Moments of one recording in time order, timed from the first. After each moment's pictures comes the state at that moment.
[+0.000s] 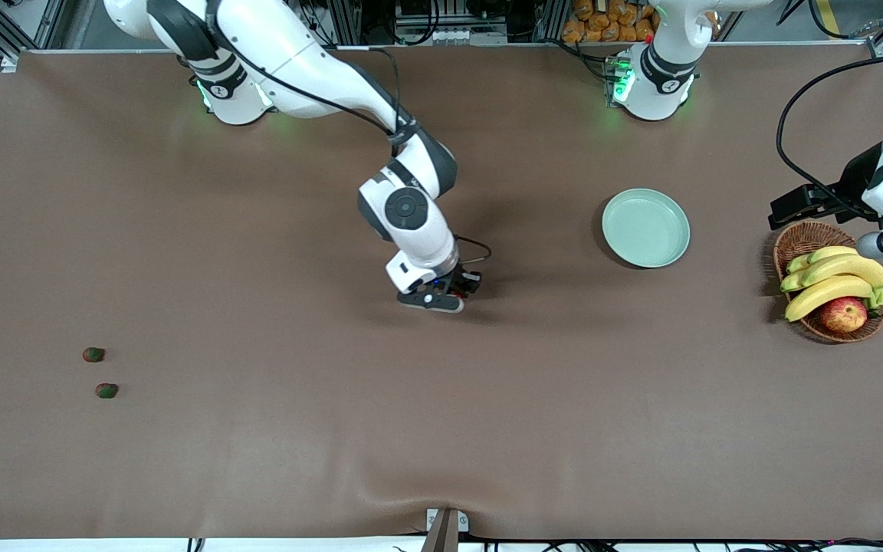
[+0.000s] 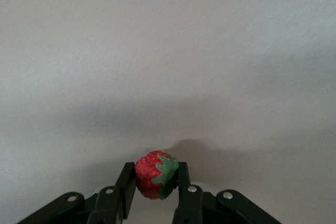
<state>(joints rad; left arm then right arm) -0.01 0.08 -0.05 -1.53 0.00 1.53 -0.16 0.76 0.84 0.04 -1.46 0.14 2.50 0.90</state>
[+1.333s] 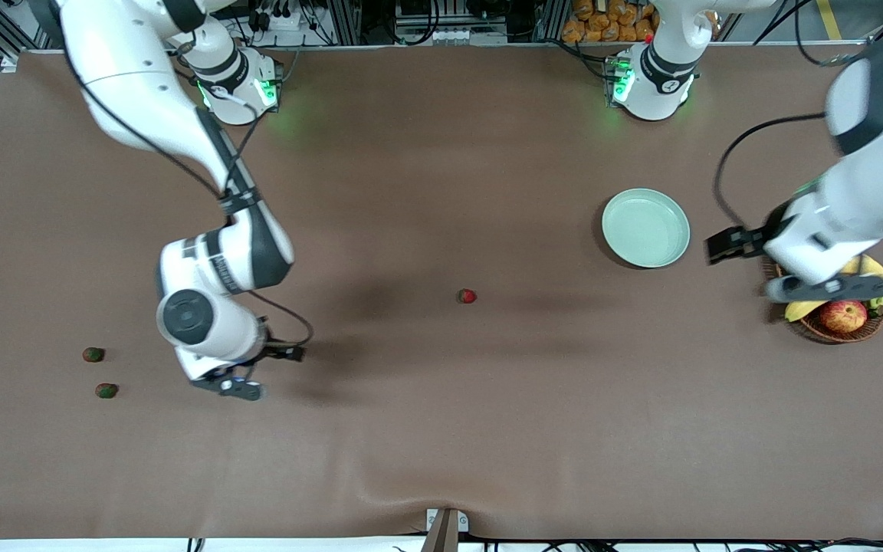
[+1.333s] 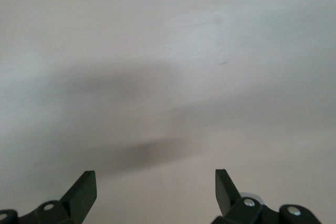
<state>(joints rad) -0.14 0.23 -0.06 -1.53 -0.01 1.67 -0.20 0.27 0.70 -0.04 -1.46 -0.02 2.07 0.46</state>
